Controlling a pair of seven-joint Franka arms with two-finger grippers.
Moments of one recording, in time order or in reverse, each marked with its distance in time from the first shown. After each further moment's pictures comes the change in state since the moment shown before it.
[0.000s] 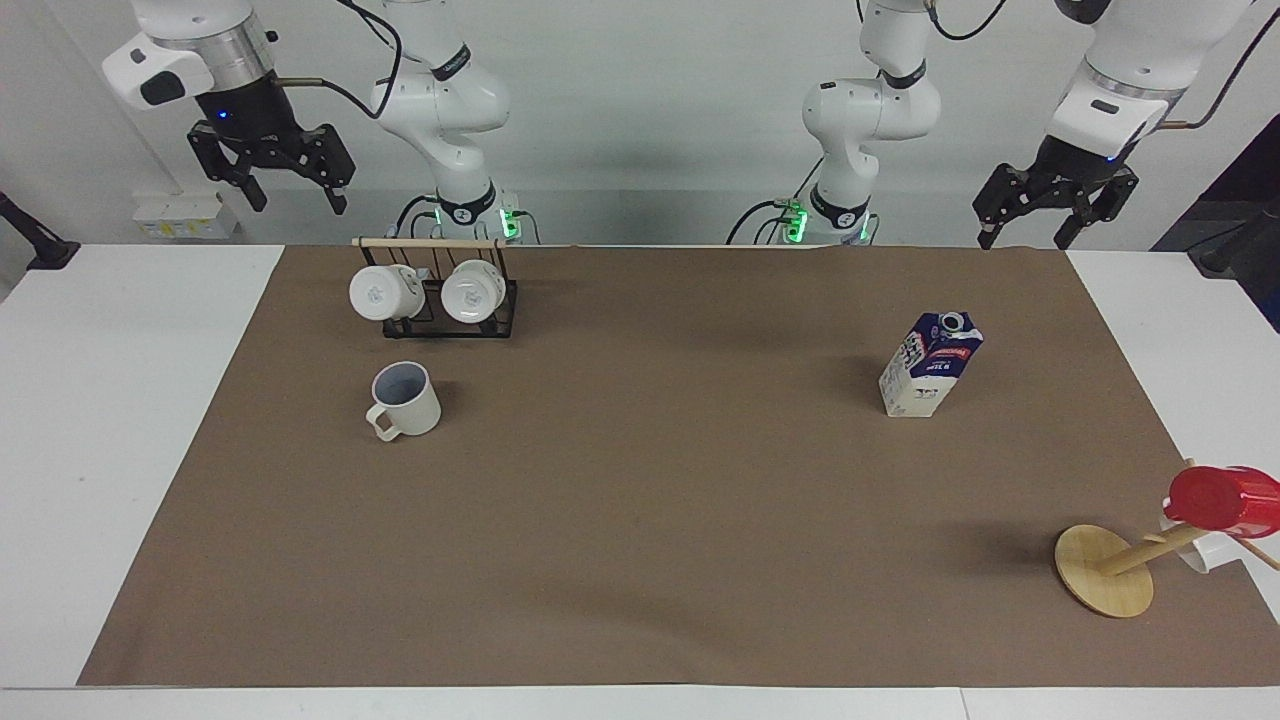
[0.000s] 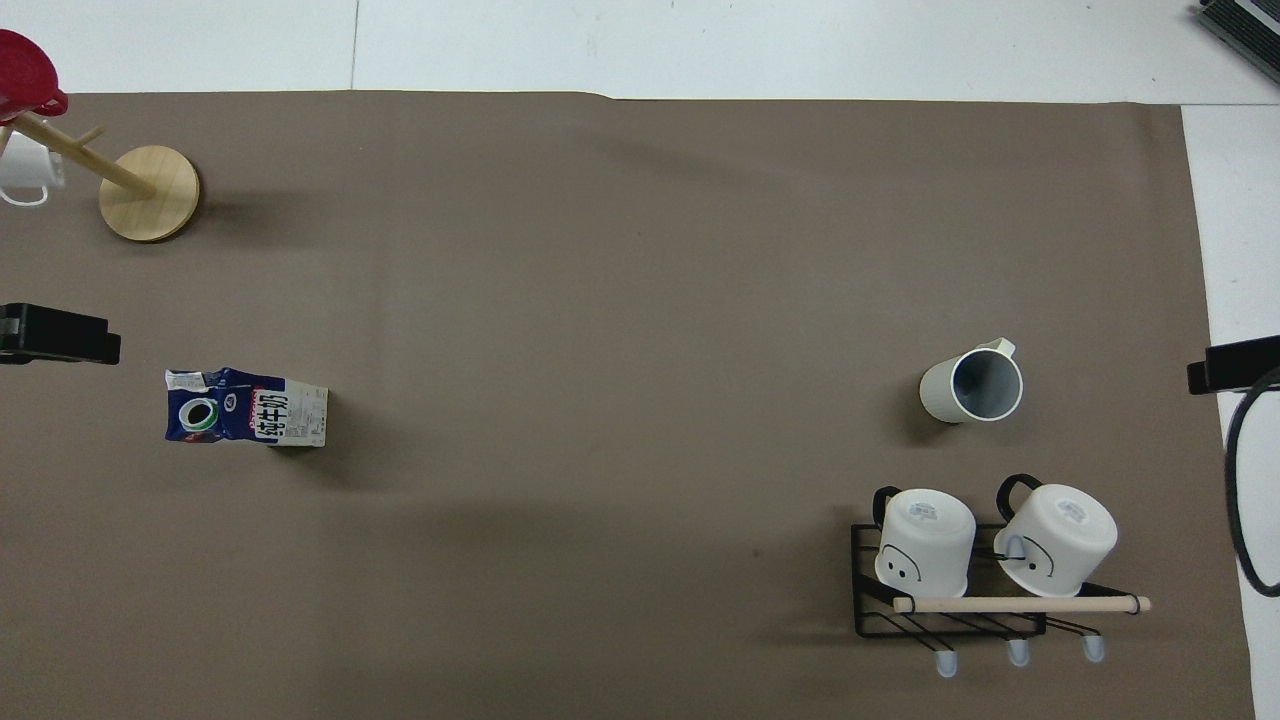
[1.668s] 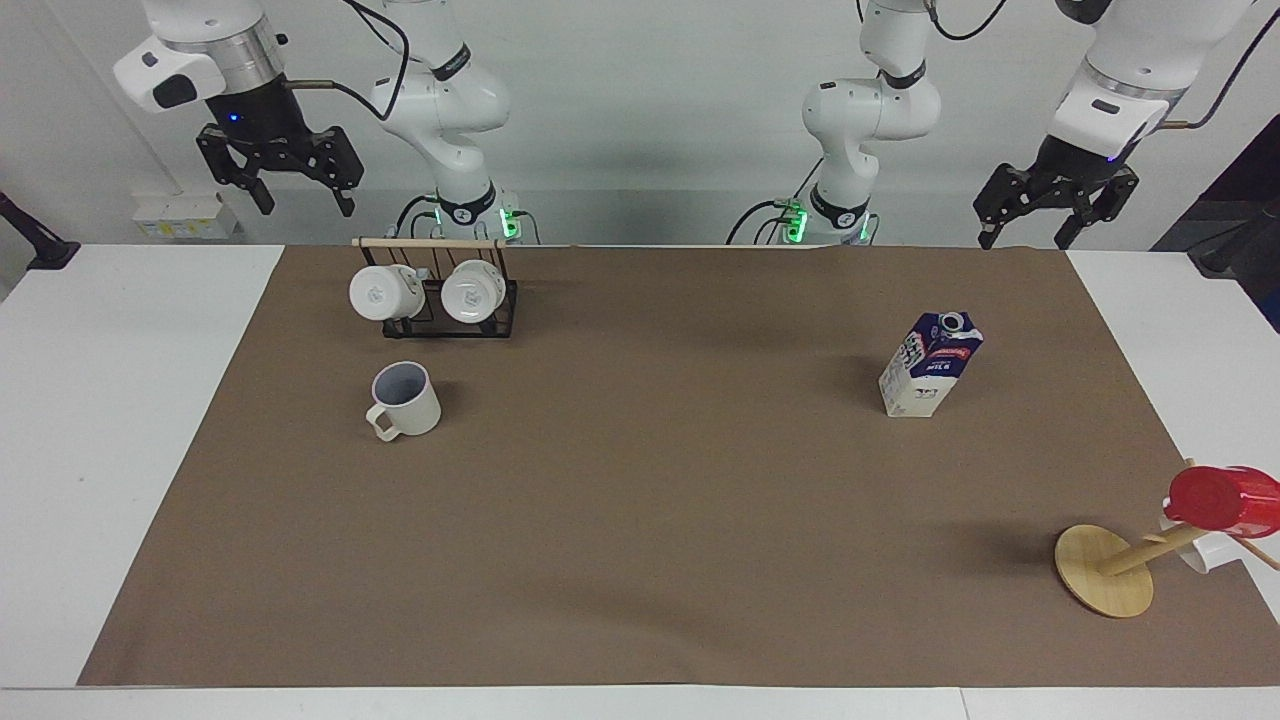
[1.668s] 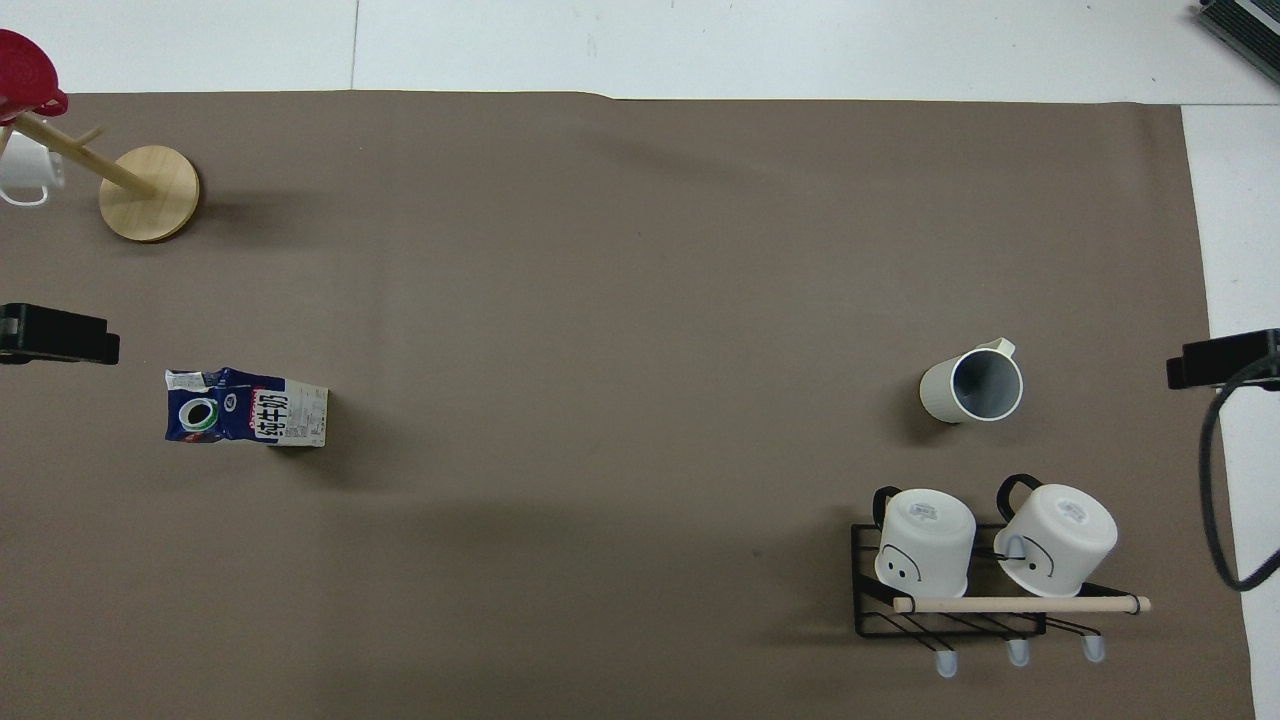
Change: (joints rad) left arm 0.000 0.000 0.001 0.000 0.000 0.000 0.000; right arm 0.017 0.003 0.009 -0.030 0.002 0.045 0.001
